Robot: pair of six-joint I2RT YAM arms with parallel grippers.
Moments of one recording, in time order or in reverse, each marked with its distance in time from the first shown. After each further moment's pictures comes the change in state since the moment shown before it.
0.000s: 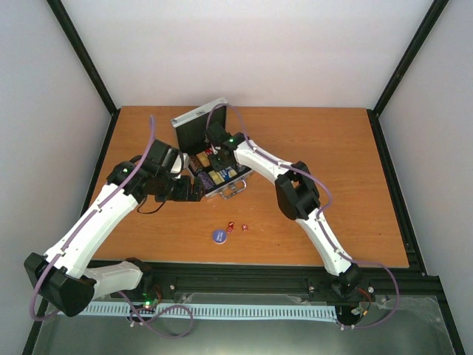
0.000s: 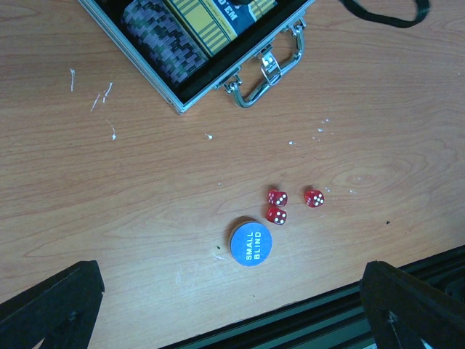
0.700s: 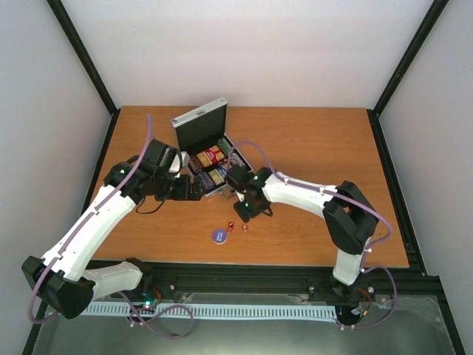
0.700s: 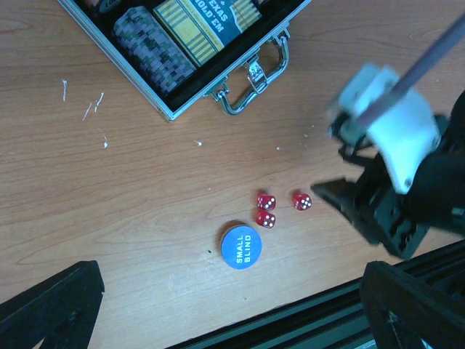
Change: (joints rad) left arm 0.000 -0.015 0.010 0.007 0.014 0.000; right arm 0.132 -0.674 -0.879 -0.076 -0.037 0.080
